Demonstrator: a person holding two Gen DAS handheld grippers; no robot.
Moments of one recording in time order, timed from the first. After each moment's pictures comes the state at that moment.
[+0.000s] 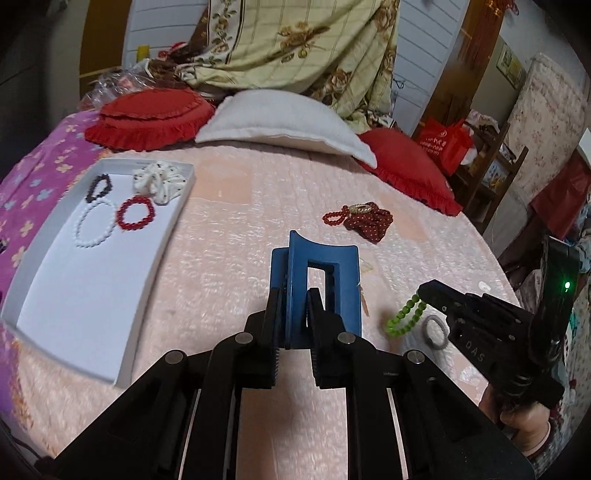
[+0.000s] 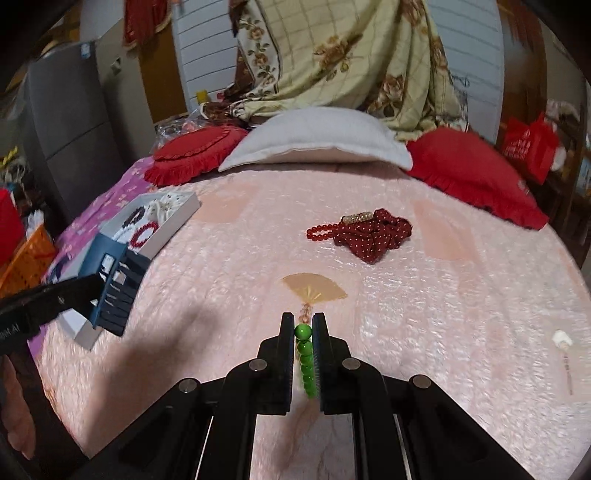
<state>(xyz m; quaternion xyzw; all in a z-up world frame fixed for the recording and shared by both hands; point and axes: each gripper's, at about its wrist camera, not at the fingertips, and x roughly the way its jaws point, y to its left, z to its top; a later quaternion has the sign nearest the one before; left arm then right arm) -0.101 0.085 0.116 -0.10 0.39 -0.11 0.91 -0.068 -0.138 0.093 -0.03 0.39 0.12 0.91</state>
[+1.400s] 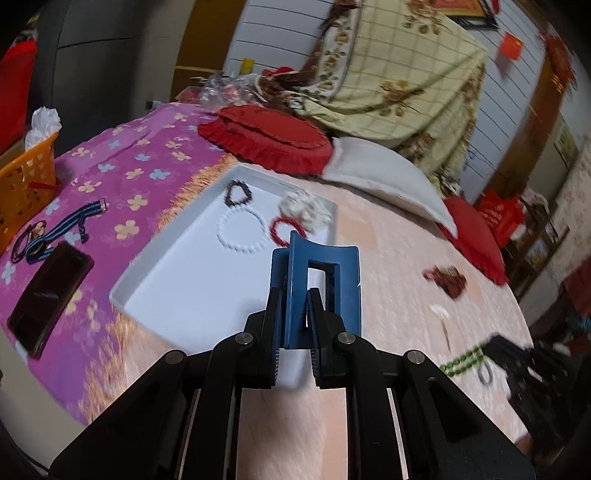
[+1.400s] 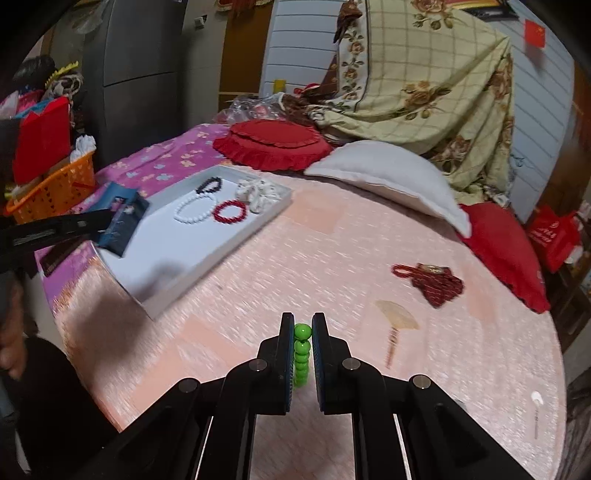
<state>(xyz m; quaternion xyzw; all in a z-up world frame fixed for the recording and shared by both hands) -0.124 0.259 0.109 -0.18 0.34 0.02 0.92 -0.117 -0.002 0.127 -0.15 0.37 0.19 0.90</state>
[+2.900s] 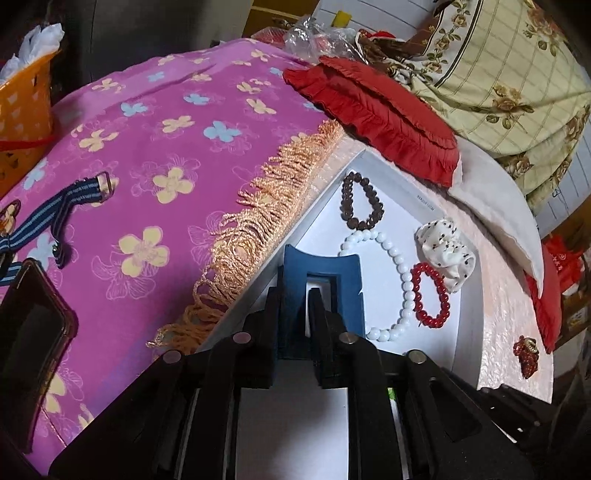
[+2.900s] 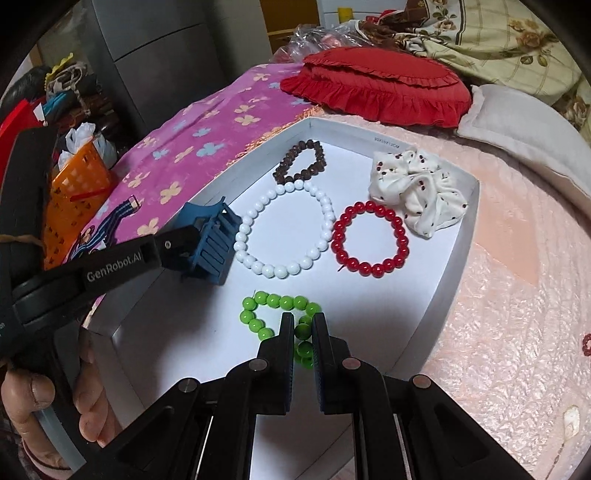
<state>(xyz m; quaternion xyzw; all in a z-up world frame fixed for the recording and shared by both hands) 0.002 0.371 0.024 -0.26 0.42 0.12 0.86 0.045 0.193 0.032 -0.10 0.50 0.30 0.81</state>
